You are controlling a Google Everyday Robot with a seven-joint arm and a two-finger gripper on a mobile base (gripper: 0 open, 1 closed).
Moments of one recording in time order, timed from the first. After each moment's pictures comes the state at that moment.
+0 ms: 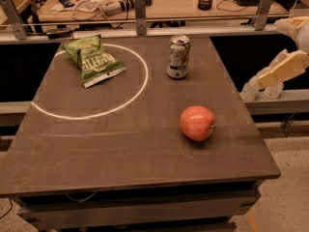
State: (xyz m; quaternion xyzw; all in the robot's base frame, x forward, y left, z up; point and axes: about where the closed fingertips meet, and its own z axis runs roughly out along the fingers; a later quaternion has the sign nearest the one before) arm 0.539 -0.256 0.974 -0.47 0.76 0.09 0.44
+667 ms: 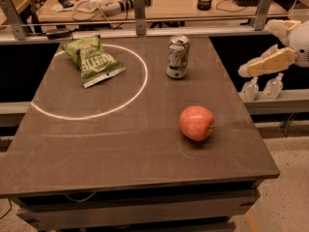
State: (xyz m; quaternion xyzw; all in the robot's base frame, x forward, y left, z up) arm 0.585 -0.249 0.967 -0.41 0.72 0.17 0.53
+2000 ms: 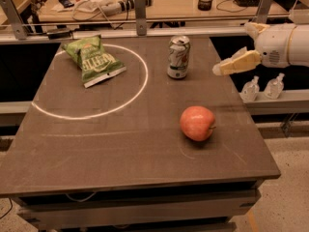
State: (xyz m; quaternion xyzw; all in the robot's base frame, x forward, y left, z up) arm 0.635 -0.216 0.937 -0.41 0.72 0.16 0.54
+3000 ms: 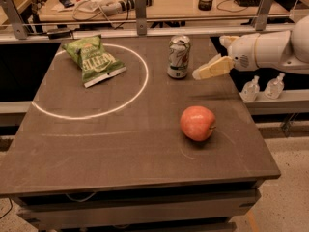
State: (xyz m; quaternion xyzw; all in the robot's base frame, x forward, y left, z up) arm 0.675 -0.174 0.884 -0.41 0.74 0.20 0.50
